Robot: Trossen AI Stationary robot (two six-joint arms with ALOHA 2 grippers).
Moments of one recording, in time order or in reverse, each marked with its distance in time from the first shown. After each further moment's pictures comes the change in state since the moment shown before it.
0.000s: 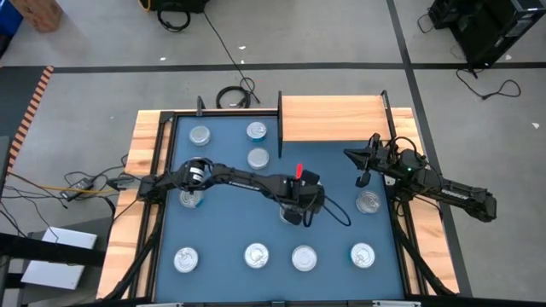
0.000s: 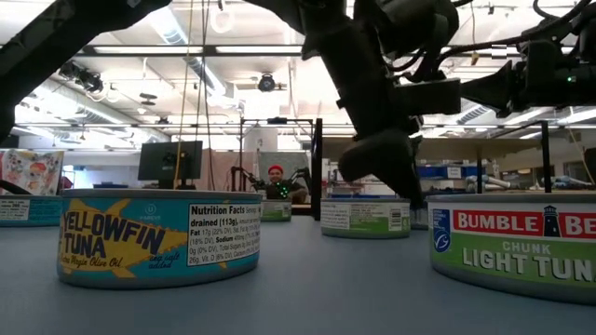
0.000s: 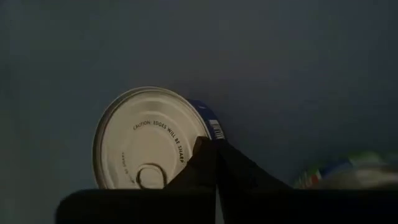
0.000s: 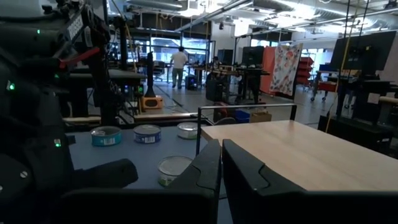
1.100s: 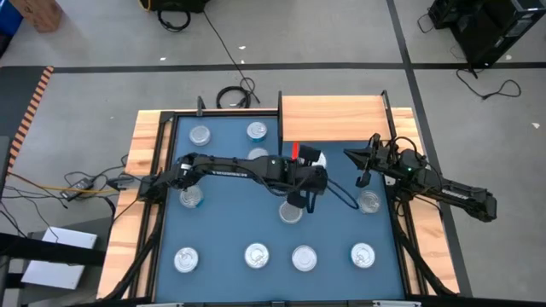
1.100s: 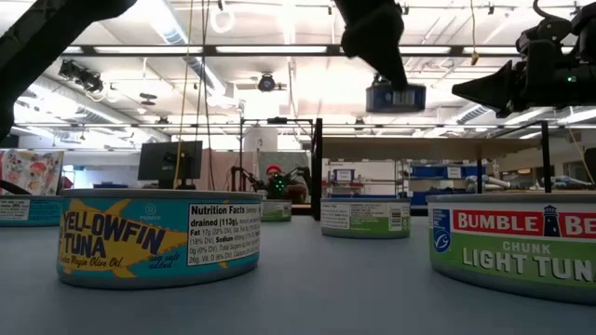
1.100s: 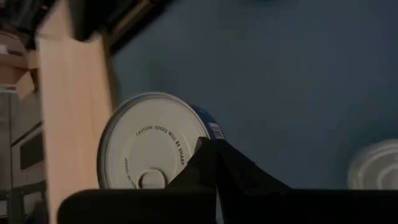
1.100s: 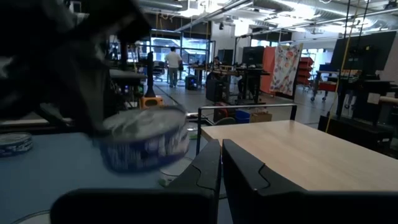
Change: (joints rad) left arm 0.013 -0.109 0.322 -0.295 -0.203 -0.021; right arm 0.000 0.000 0.000 -0.002 -0.001 0.000
